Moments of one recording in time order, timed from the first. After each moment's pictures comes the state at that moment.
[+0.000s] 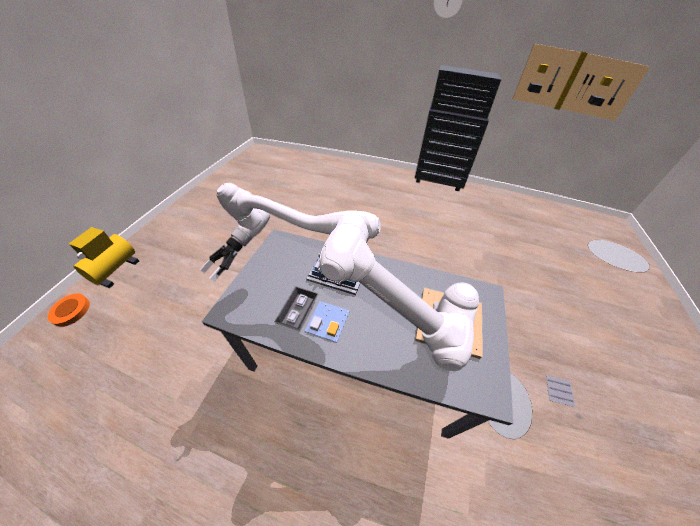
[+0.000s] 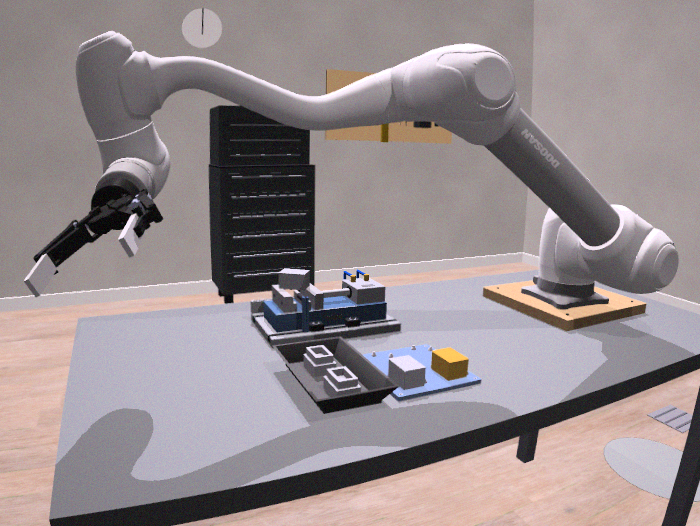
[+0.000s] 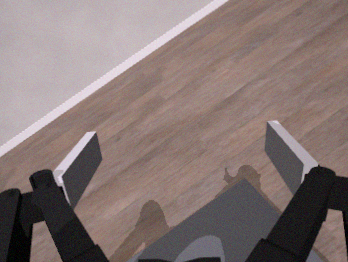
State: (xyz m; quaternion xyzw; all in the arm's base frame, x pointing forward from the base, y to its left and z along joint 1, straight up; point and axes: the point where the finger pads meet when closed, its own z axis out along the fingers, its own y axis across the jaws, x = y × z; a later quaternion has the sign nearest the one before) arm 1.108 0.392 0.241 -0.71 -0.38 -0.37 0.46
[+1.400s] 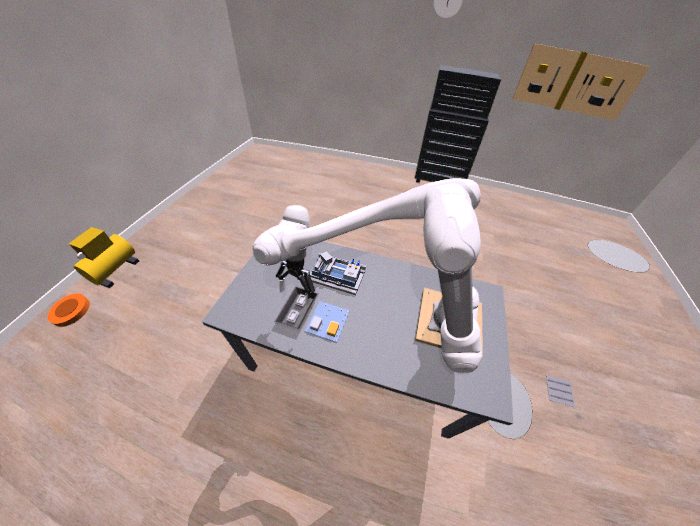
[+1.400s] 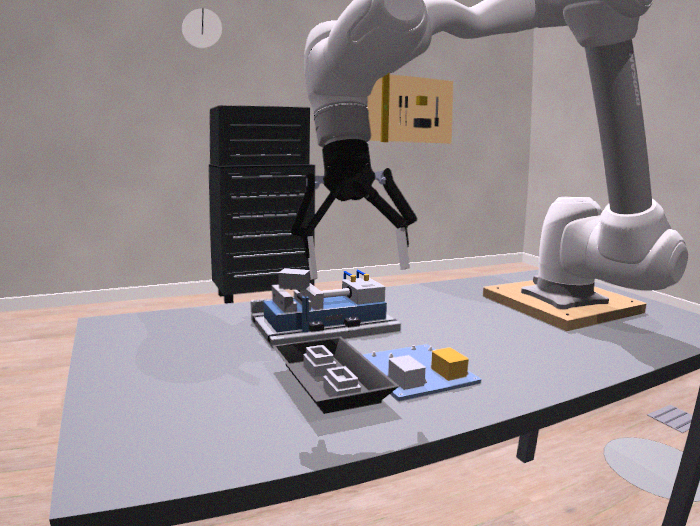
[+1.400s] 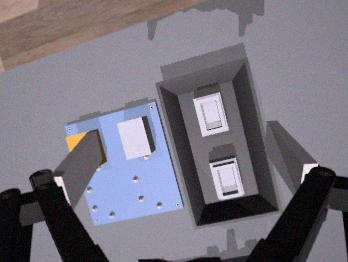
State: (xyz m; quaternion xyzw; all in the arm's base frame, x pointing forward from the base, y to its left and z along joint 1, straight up) arm 0.704 0.293 0.191 -0.74 -0.65 -0.09 0.13
